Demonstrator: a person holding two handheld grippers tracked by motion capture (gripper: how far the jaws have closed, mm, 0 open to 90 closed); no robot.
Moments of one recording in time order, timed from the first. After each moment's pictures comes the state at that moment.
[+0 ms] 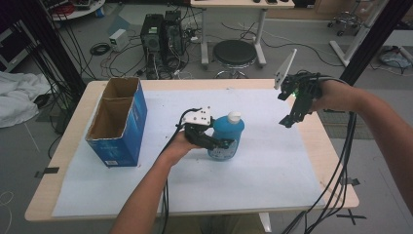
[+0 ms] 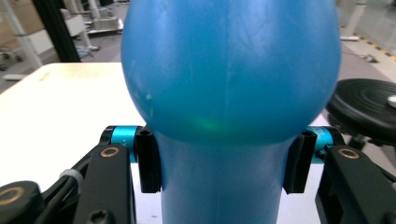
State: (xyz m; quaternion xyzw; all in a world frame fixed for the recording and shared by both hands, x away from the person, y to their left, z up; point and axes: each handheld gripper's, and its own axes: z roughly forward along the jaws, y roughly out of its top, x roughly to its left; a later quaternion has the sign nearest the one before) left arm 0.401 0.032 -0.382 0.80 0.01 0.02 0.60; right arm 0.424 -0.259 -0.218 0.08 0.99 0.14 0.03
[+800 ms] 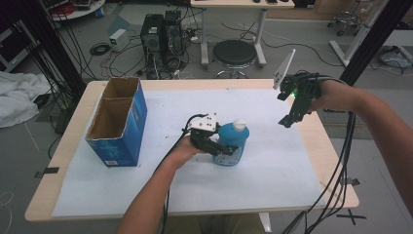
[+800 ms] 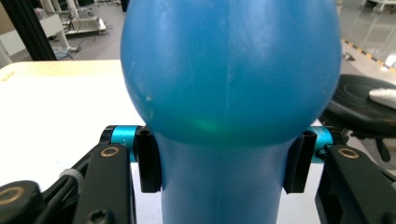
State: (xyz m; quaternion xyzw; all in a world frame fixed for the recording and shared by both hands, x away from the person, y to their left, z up) left arm 0.400 0.016 -0.402 0.81 0.00 0.01 0.59; right arm 0.425 -0.258 -0.218 0.09 0.99 0.13 0.03
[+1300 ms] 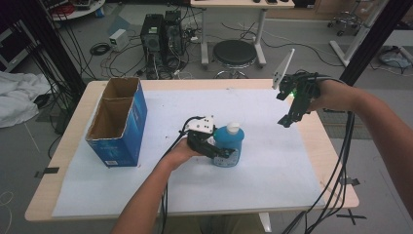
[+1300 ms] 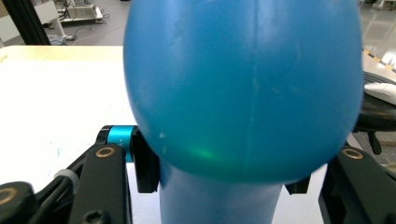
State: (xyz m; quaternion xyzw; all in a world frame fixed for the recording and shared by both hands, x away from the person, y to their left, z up) left arm 0.396 0.024 -0.405 0.81 0.01 0.00 0.58; right arm 0.425 -0.255 -0.217 0.08 0.99 0.13 0.03
